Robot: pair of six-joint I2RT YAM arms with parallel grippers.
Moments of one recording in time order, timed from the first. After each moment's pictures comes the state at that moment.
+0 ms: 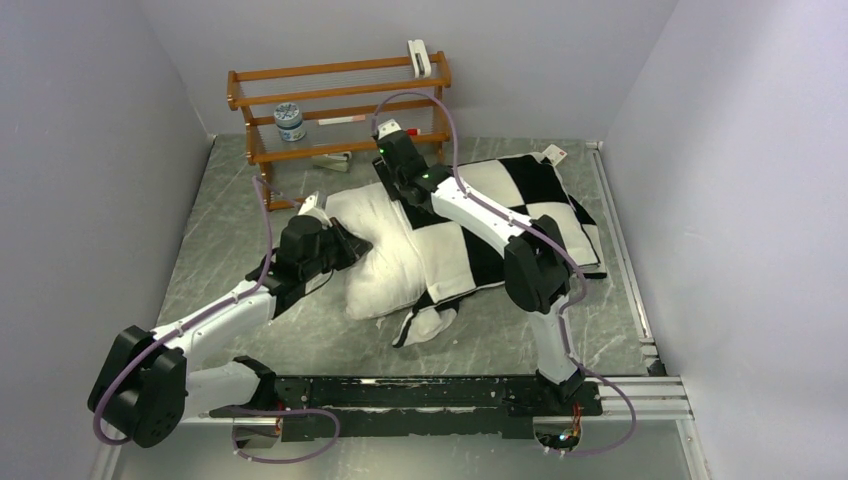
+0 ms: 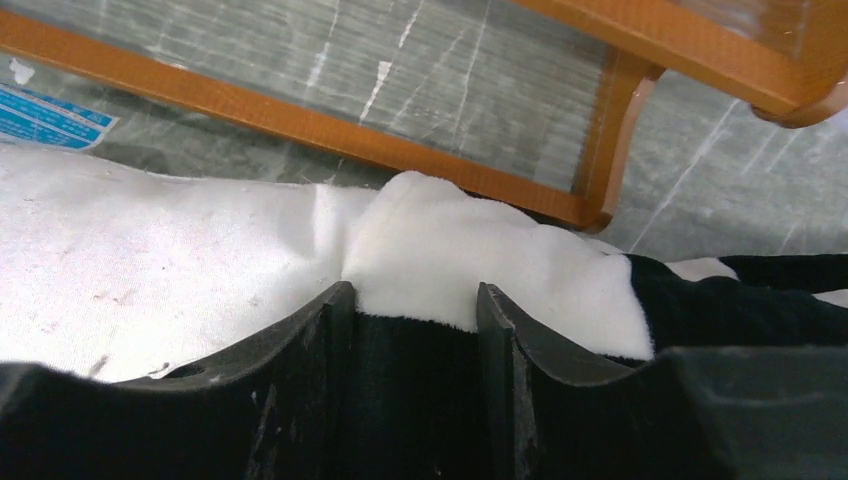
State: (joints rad) left arm -0.52 1.15 0.57 0.17 0.06 -0.88; right arm 0.72 2.09 1.84 -0.41 0.36 -0.02
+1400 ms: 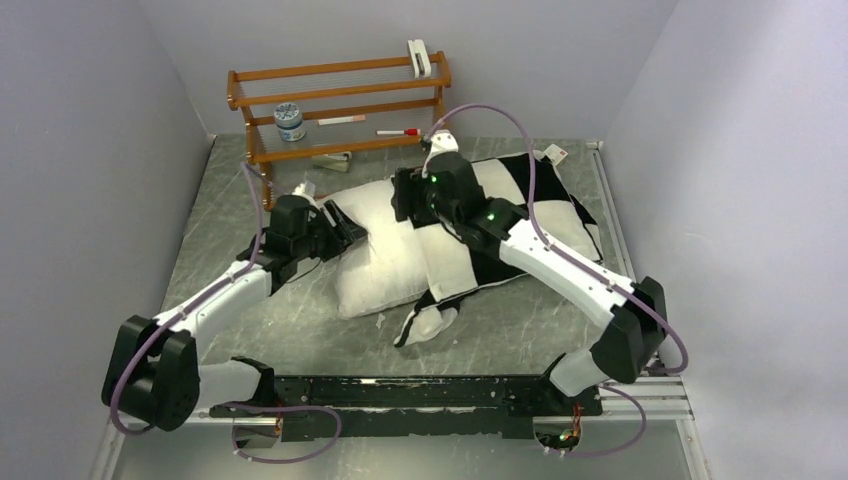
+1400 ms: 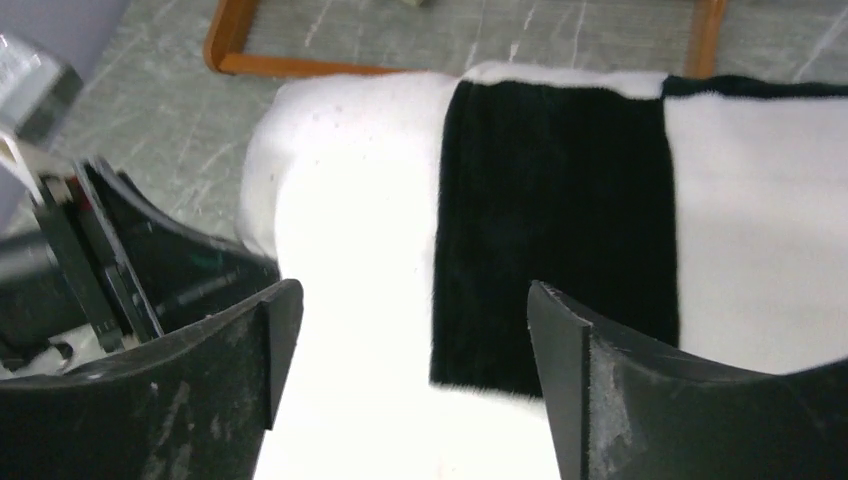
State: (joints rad) left arm -0.38 1.25 0.69 0.03 0.20 -0.89; right arm 0.77 1.52 1.37 -0.30 0.19 0.35
